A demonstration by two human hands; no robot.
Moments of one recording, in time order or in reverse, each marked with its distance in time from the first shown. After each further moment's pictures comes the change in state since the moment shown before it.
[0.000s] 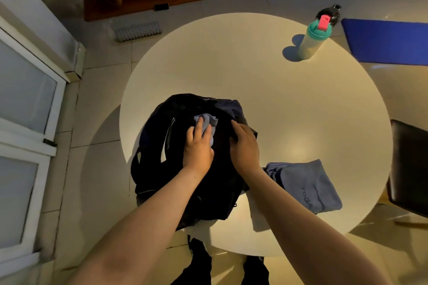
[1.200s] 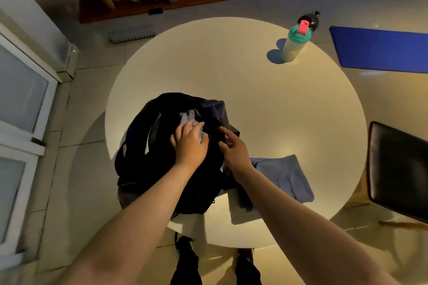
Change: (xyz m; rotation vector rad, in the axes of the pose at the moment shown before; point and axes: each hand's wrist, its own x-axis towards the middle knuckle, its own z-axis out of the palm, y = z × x) left_hand -0.011 0.048 0.003 -0.250 0.156 -0.134; right_hand -0.028 0.035 -0.028 0.574 -0.196 0.269
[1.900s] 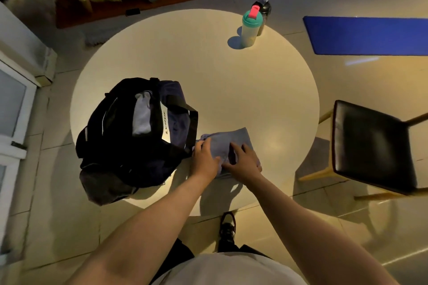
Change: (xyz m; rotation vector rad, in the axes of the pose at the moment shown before) left_hand -0.136 0.128 0.104 -0.217 -0.342 -0.139; right_hand -0.093 0.097 -0.162 -0.696 -0.042 0.127
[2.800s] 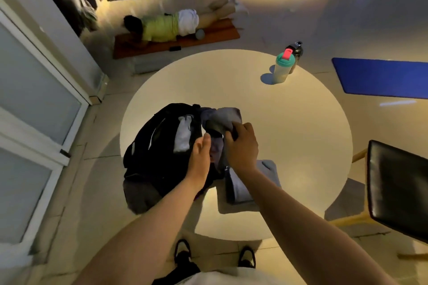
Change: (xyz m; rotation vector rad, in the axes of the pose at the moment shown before) left_hand -0.020 0.005 -0.133 -0.859 0.181 0.031; right_hand -0.011 -0.169 -0.030 0.324 0.512 -0.401
